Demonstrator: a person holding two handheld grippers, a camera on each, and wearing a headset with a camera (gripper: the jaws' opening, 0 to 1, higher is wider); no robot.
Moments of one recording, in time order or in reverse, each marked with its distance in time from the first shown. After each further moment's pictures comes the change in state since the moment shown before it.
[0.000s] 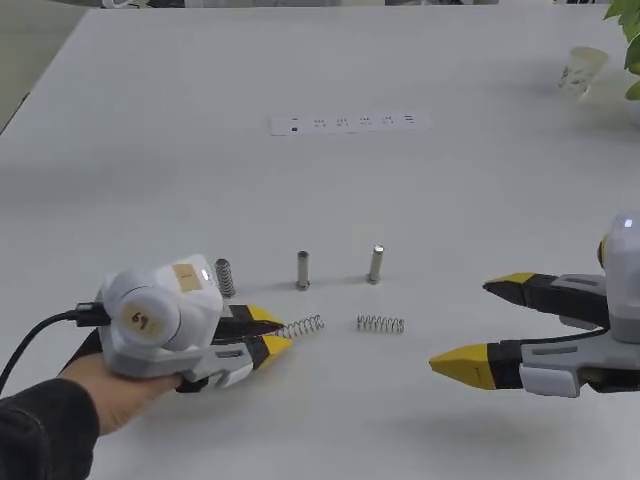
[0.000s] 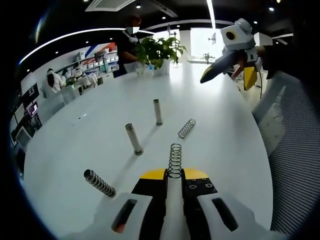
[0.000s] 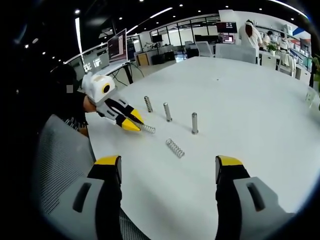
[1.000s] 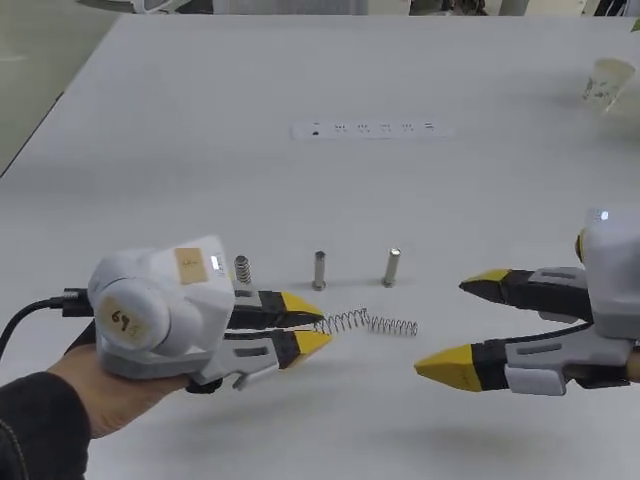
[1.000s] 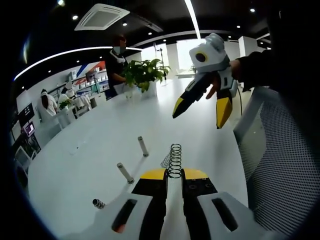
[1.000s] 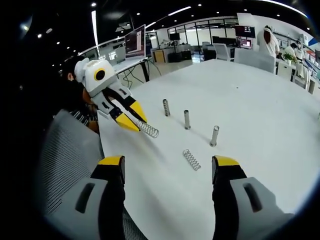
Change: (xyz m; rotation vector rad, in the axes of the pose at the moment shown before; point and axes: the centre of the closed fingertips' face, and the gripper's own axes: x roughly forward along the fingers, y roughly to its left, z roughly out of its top) left arm -0.029 -0.035 0.057 0.100 -0.127 -0.050; right arm 0.017 0.032 0.021 -0.106 0.019 0.120
